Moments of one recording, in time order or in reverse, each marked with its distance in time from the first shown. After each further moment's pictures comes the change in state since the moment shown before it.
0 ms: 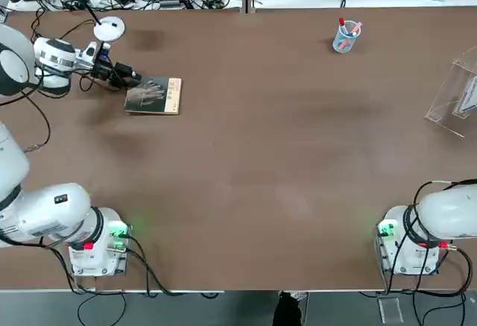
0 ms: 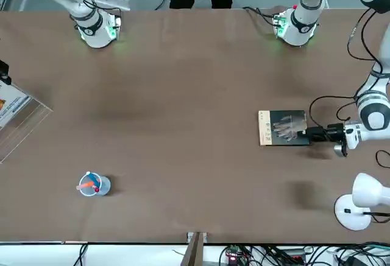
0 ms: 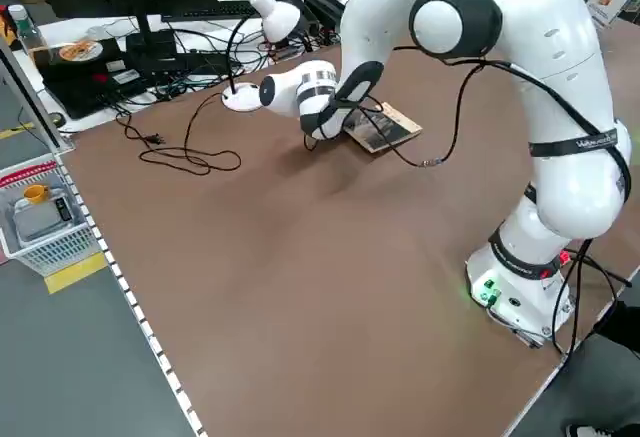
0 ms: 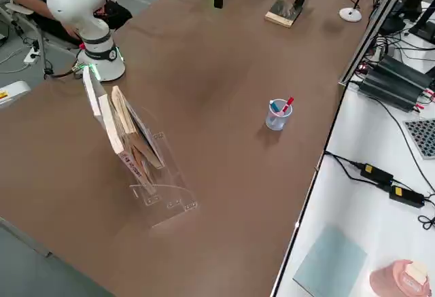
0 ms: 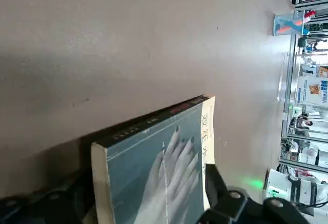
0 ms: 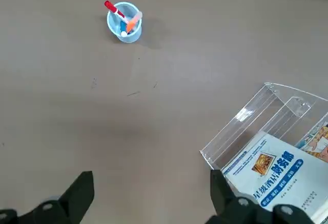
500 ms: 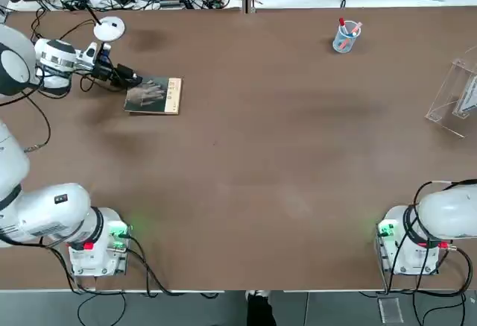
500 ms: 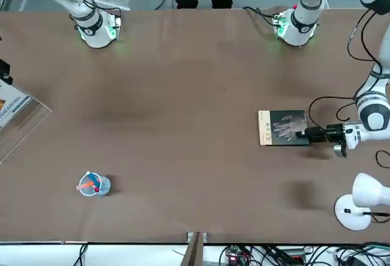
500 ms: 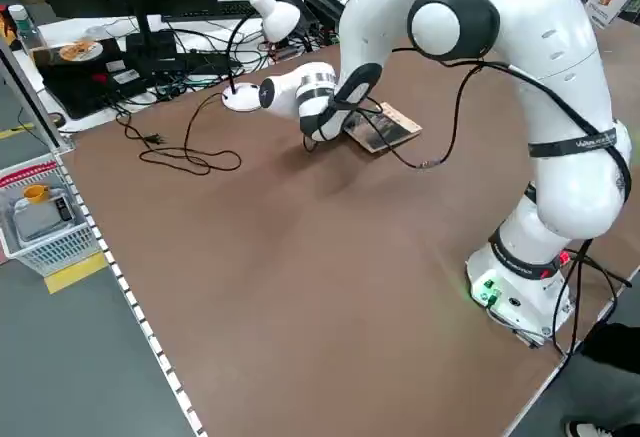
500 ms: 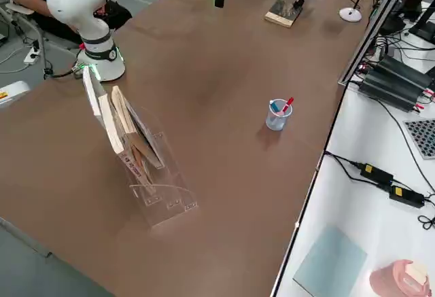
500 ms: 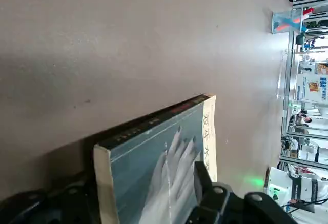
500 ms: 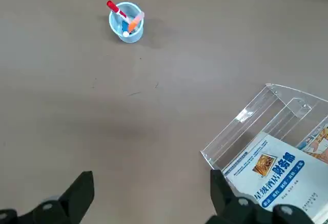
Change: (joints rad) left arm 0.002 0.012 0.000 0.007 -0.001 -0.005 0.016; right arm 0.006 0.000 0.003 0.000 0.000 0.000 0.000
